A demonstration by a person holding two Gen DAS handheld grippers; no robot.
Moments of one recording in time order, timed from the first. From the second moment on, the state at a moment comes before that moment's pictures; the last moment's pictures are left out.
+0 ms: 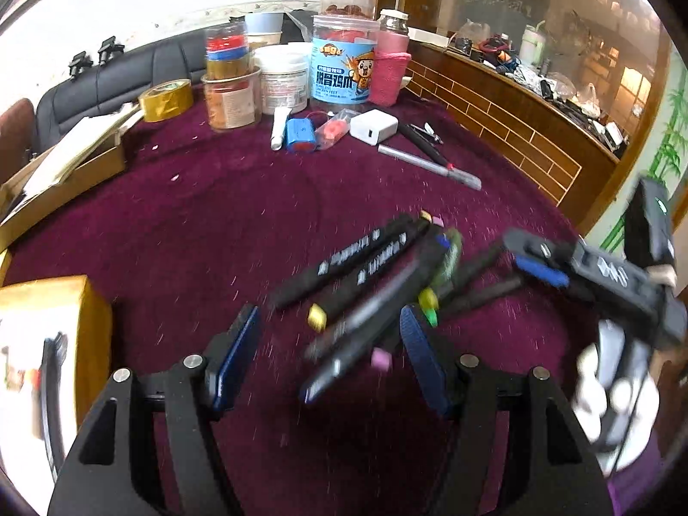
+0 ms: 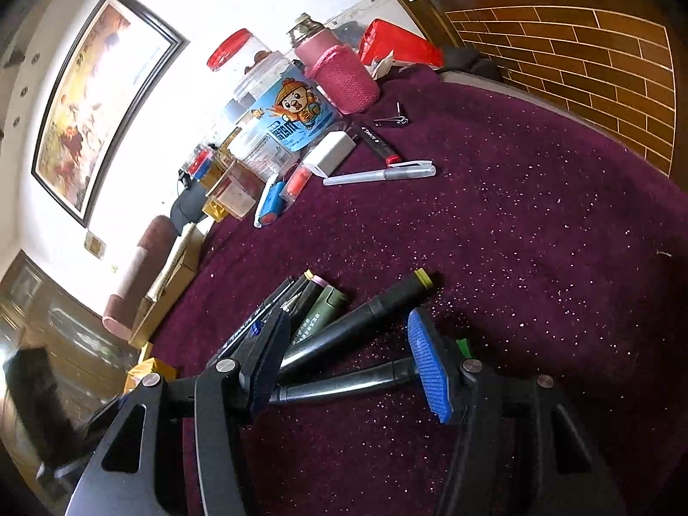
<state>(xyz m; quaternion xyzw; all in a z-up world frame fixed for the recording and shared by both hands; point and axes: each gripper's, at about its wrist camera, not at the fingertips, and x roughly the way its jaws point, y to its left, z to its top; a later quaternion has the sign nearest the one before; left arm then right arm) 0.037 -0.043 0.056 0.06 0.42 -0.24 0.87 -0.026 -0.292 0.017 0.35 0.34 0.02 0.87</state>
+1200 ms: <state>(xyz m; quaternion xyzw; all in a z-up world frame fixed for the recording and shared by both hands) 0.033 -0.039 0.030 0.00 0.47 -0.33 0.82 -0.023 -0.279 0.015 0.32 0.35 0.03 0.88</state>
